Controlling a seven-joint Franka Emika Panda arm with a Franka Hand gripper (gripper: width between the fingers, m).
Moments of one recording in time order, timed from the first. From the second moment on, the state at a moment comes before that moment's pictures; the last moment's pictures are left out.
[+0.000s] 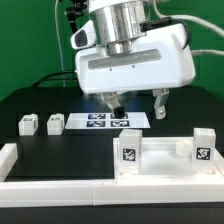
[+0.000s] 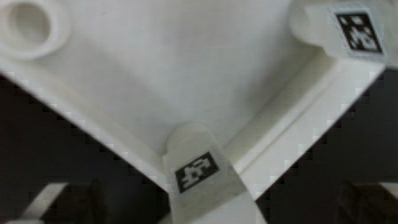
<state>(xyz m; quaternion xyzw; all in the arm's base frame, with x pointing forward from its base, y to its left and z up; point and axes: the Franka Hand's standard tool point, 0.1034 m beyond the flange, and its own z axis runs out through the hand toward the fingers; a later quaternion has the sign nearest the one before) 0.595 0.016 0.107 -0.94 0.32 -0.04 0.10</state>
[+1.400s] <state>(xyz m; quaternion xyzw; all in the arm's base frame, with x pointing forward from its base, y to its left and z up) 0.575 -0.017 0.009 -1.00 0.02 0.01 0.02</state>
